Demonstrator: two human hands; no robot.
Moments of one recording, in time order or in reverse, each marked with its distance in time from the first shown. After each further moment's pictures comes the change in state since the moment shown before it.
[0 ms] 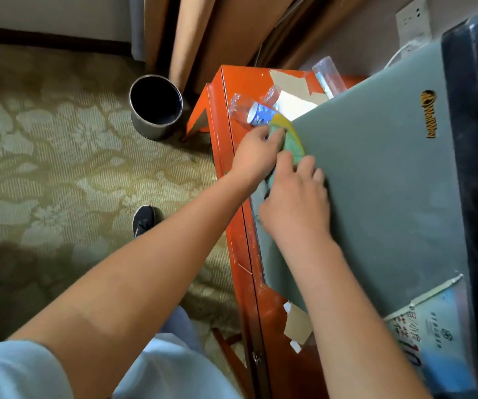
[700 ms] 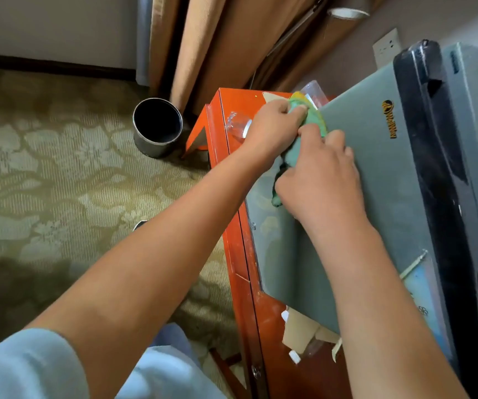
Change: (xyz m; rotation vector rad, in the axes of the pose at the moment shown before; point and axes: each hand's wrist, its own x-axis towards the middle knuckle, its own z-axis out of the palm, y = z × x) left_hand -0.017 0.077 -0.004 0.019 -0.015 0.165; right_hand -0.013 0.012 -0.062 0.070 0.237 -0.006
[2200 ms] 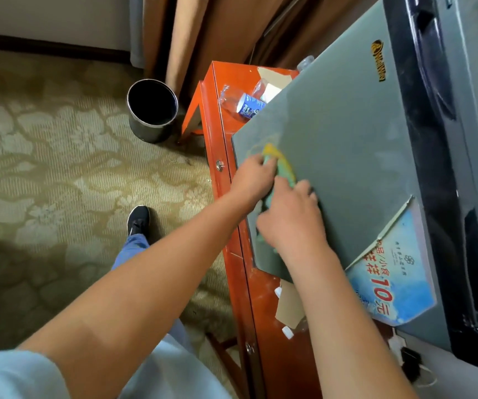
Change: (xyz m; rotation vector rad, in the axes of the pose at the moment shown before) left_hand -0.081 -0.099 0.042 0.205 -0.039 -0.213; right_hand -0.075 0.035 0.064 -0.001 -0.379 0.122
